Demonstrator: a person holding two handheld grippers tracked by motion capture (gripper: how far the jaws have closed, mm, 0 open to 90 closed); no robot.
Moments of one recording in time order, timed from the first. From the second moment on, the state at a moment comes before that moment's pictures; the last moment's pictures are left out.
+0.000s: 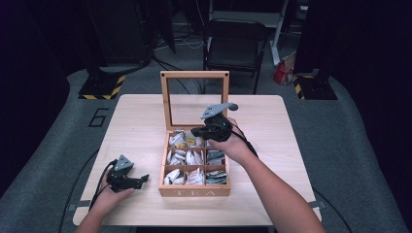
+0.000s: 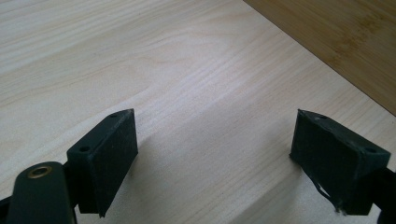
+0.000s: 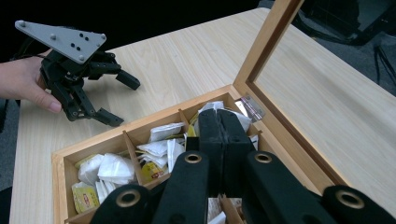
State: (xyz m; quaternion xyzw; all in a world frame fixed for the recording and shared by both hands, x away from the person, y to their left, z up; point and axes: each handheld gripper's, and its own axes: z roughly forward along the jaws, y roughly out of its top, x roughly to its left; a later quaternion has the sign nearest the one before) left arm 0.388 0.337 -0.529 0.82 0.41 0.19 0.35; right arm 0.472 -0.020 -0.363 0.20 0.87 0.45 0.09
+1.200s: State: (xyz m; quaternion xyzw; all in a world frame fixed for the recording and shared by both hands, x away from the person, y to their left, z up) left arm 0.388 0.336 -0.529 0.82 0.42 0.19 0.35; right arm 0.466 -0.101 -0.348 0.25 0.85 0.45 0.13
